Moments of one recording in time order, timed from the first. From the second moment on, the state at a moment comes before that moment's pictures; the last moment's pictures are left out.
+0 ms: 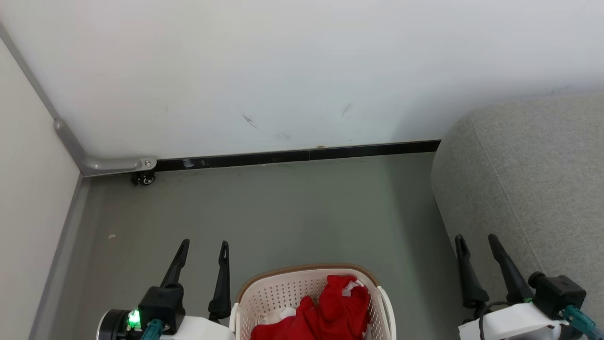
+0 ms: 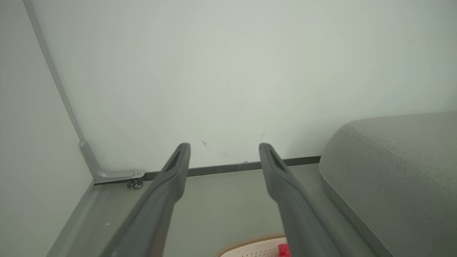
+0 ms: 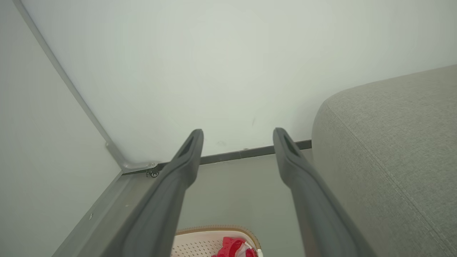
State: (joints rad) left arm -0.03 0.09 -0.27 0.19 -0.19 0.10 -0.23; right arm 0.00 -0.04 -0.02 0.32 0.27 0.13 -0.20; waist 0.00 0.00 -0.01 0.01
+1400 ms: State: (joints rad) left arm -0.03 0.08 -0.25 0.25 -0.12 0.15 -0.25; right arm 0.00 -0.04 0.00 0.34 0.21 0.13 -0.23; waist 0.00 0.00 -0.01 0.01
